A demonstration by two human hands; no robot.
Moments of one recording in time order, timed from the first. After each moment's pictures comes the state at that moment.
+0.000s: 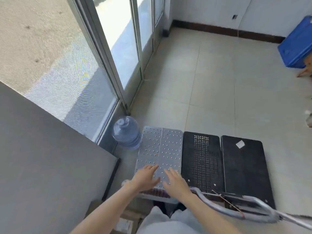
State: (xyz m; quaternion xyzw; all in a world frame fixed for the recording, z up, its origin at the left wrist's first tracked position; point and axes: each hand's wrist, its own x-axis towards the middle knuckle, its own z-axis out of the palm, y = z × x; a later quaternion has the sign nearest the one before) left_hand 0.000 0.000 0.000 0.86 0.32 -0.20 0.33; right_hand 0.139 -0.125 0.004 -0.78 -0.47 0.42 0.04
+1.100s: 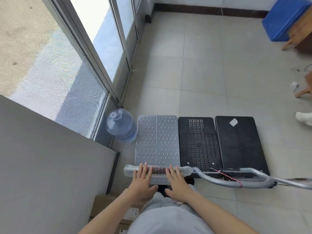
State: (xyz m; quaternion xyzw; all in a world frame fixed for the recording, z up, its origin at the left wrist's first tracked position) left_hand -0.061 -0.062 -0.042 0.86 0.30 -0.32 0.27; right_hand 0.104 -0.193 -0.029 -0.73 -0.51 0.45 -0.05
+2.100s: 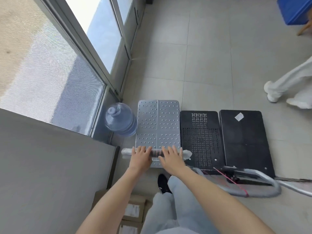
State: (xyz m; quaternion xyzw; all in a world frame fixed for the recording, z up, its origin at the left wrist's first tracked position) left_hand 0.020 0.027 -0.064 0.89 0.35 -0.25 0.17; right_hand 0.161 -0.083 -0.056 -0.79 -0.49 0.36 -0.02
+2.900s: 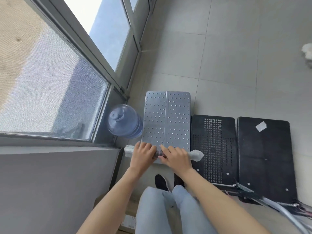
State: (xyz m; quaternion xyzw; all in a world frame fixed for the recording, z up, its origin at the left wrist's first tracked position) left_hand 0.093 0.126 -0.101 0.95 0.29 -0.04 0.07; right_hand 0.244 0.012 -0.125 -0.76 -0.64 0.02 0.10
